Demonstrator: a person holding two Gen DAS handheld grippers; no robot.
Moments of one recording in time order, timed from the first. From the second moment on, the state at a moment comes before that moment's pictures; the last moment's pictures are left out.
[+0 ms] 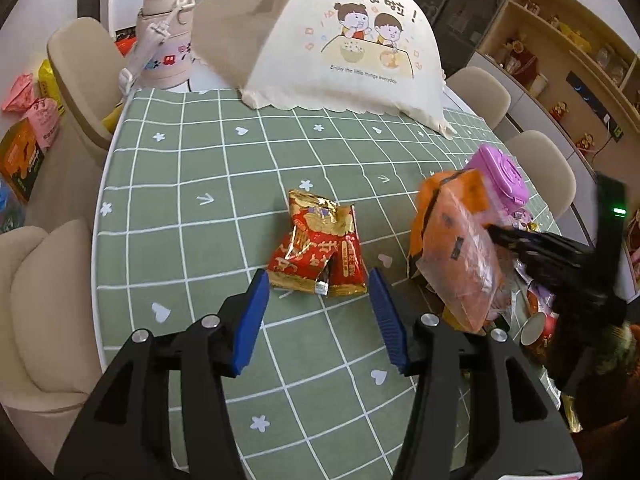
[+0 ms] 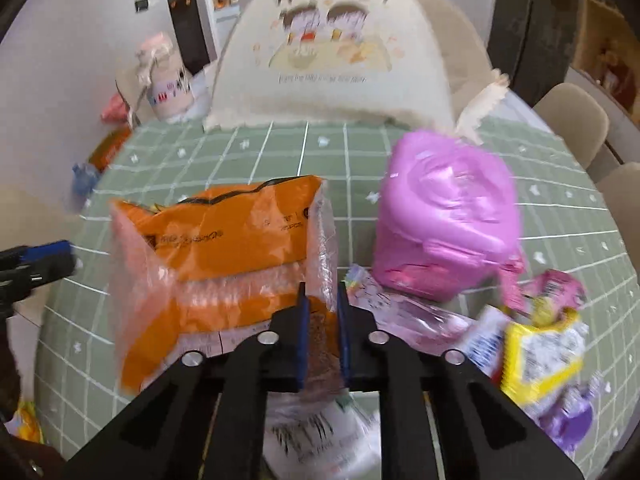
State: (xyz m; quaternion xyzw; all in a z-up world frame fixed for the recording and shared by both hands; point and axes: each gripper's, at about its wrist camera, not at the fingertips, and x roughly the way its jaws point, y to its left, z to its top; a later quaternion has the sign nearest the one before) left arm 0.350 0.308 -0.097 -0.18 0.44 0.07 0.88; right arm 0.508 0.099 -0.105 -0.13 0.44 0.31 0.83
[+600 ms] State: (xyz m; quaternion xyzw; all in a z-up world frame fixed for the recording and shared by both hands) left arm 0.432 0.313 -0.148 -0.12 0.50 0.06 0.85; right arm 0.462 -0.013 -0.059 -0.05 0.41 0.17 0.90
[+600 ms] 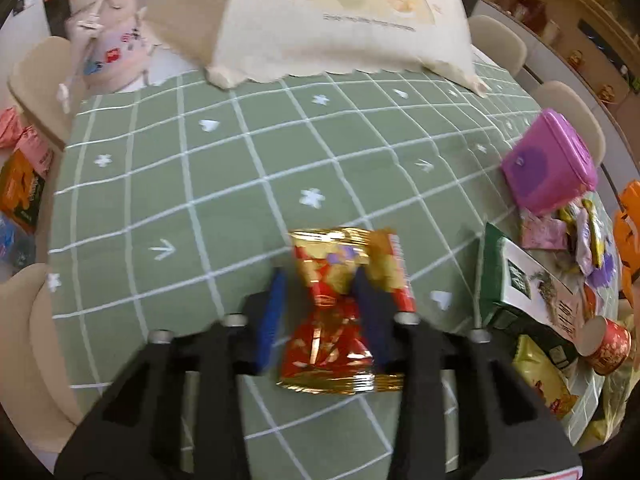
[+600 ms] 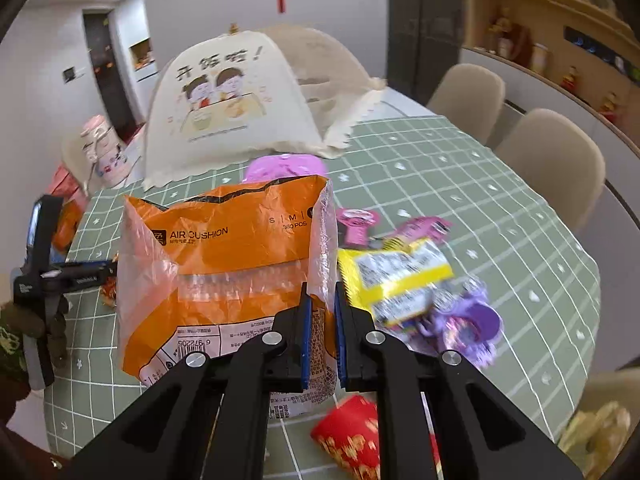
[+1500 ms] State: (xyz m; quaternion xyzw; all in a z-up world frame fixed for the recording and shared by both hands) left arm 0.406 0.058 0.030 -0.05 0.35 -0.21 0.91; right arm 0.356 -0.213 0.018 -0.06 0.31 -0.02 0.95
